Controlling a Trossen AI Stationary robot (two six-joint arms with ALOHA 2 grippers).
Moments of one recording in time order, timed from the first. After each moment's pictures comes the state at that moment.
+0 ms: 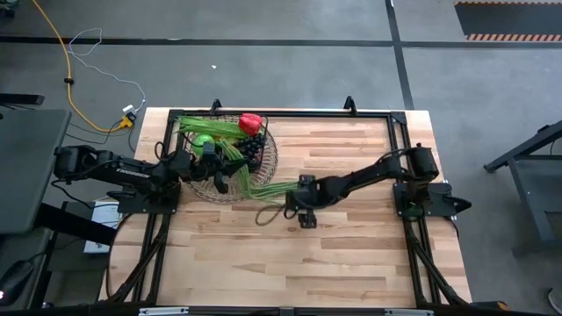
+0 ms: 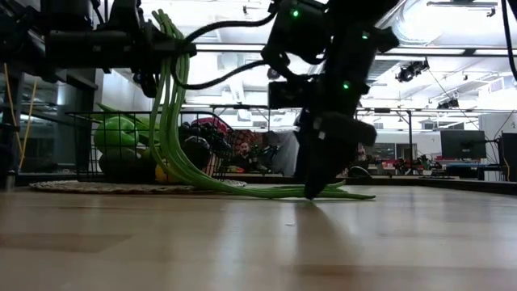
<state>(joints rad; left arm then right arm) 0.26 1.05 0.18 1.01 -0.08 -0.36 0.13 1.92 1.21 -0.50 0.19 0.04</state>
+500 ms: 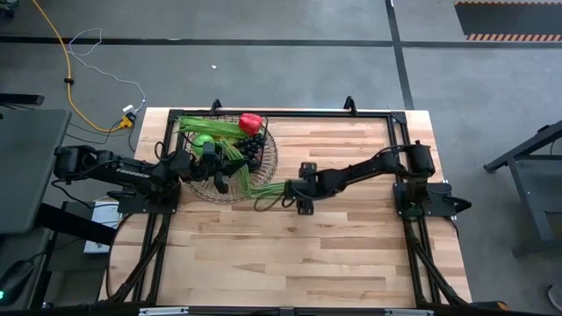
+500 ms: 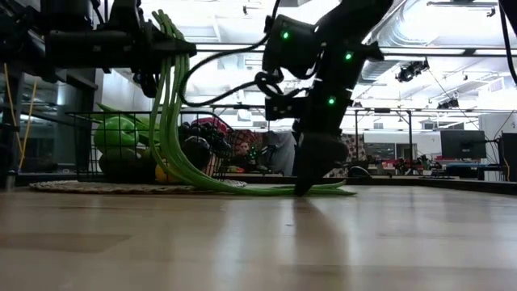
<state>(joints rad) 0.26 1.05 0.18 1.01 -0.08 -0.36 0.06 1.94 1.21 -0.50 0.37 0.01</state>
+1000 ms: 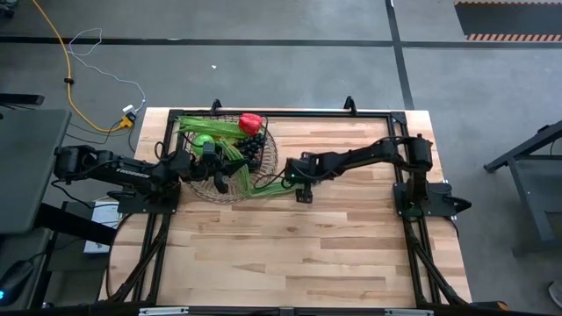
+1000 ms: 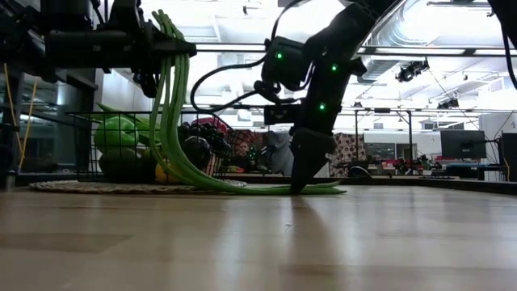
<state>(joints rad) 0.26 1.05 0.18 1.01 -0.08 -0.36 -0.10 1.94 1.21 -0.47 0.17 -0.05</state>
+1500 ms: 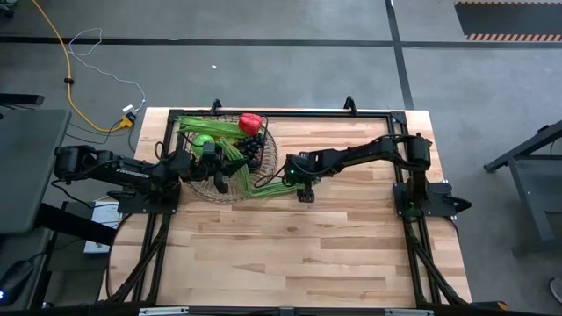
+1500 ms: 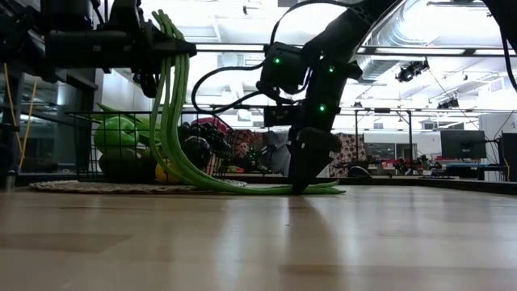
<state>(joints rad) 0.26 1.05 0.18 1.01 -0.08 -0.36 -0.13 1.98 1.21 -0.49 0.08 -0.17</state>
